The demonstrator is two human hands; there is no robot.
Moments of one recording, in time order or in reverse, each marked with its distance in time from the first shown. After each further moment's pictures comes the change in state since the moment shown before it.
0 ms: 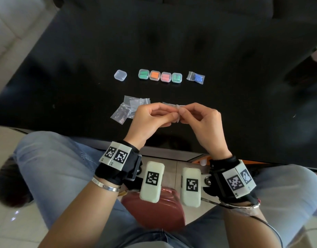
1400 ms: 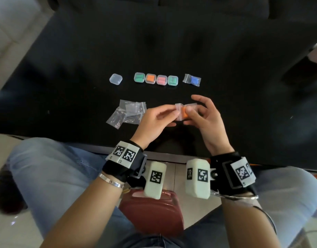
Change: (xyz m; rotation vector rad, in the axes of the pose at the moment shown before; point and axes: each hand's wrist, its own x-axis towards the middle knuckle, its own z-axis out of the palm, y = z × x) left_hand 0.028 -0.022 0.017 -0.004 -0.084 0.060; right_hand 0.015 0.019 -0.014 0.447 0.037 0.276
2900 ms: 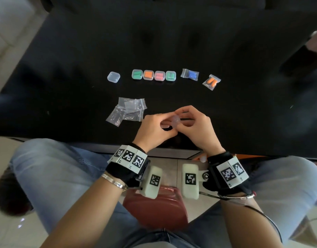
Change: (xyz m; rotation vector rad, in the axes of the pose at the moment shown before) left_hand -0.012 -0.026 -0.003 0.445 -0.038 0.139; right_hand -0.012 0.024 0.007 -0.388 -0.078 -0.021
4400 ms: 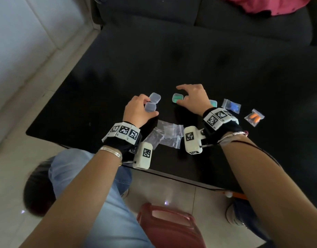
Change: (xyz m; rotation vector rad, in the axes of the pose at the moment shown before) left_hand 0.065 -0.072 -0.152 0.500 0.312 -0.362; right_hand 0.203 -0.043 0.080 -0.782 -0.139 -0.221
